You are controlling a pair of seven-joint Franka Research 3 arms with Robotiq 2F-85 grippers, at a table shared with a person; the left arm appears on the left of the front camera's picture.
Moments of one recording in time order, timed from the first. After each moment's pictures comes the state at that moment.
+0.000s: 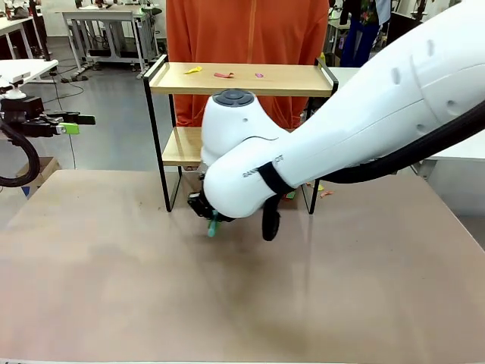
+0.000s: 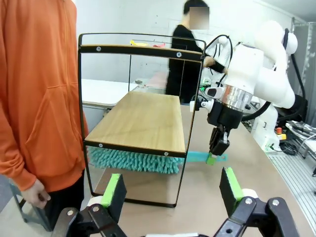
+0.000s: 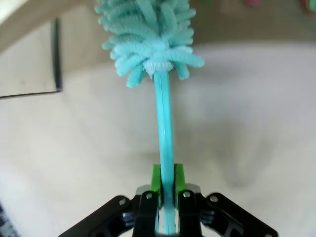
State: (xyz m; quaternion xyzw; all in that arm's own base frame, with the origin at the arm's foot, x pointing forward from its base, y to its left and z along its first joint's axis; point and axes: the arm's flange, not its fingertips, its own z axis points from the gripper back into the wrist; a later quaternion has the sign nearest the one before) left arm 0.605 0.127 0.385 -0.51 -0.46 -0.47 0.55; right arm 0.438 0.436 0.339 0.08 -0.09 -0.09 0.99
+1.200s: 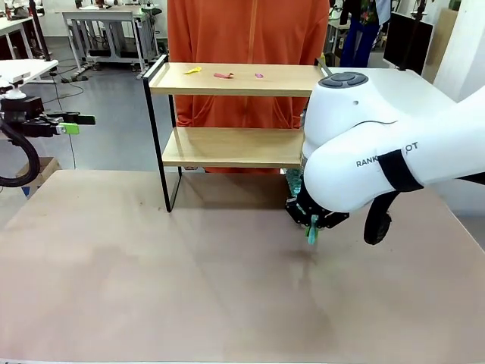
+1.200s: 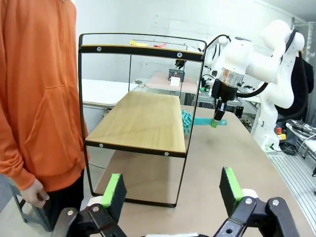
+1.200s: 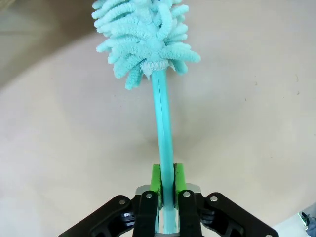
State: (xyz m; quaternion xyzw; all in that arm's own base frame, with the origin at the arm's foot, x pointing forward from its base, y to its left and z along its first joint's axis) left arm 0.606 0.127 0.385 -0.51 -0.46 -0.47 0.55; right arm 0.397 0.262 0.369 -0.01 -0.07 -0.15 0.99
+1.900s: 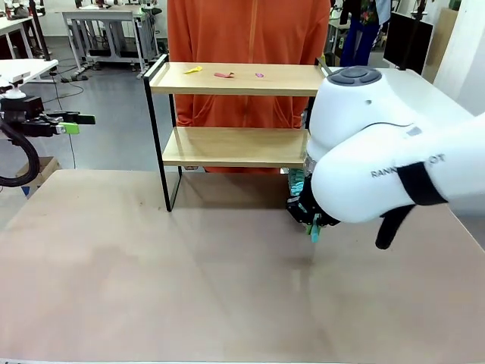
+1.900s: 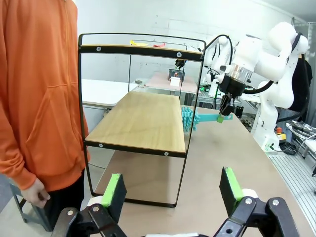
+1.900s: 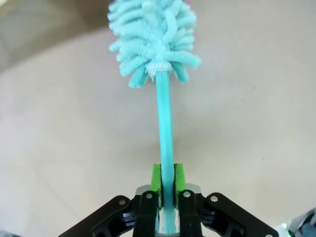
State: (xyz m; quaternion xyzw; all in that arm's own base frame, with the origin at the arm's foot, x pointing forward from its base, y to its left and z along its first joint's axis) left arm 0.606 0.127 0.385 -0.51 -0.46 -0.47 0.55; right arm 0.363 0.261 0.395 -0.01 -0.11 -0.08 0.99
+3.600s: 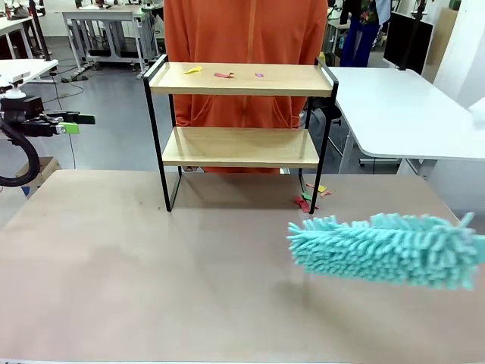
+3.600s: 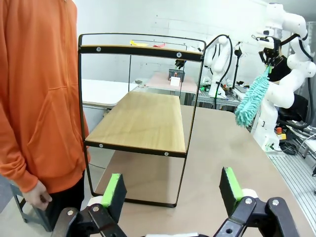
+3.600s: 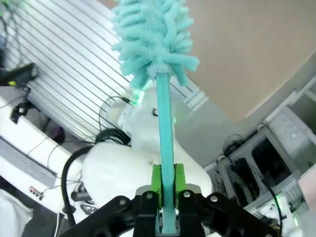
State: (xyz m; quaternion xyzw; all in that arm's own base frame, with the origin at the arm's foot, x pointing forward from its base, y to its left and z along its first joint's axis) left arm 0.606 0.127 0.385 -0.51 -0.46 -0.47 0.55; right arm 0.145 0.096 0.622 -0.05 0.07 0.36 0.93
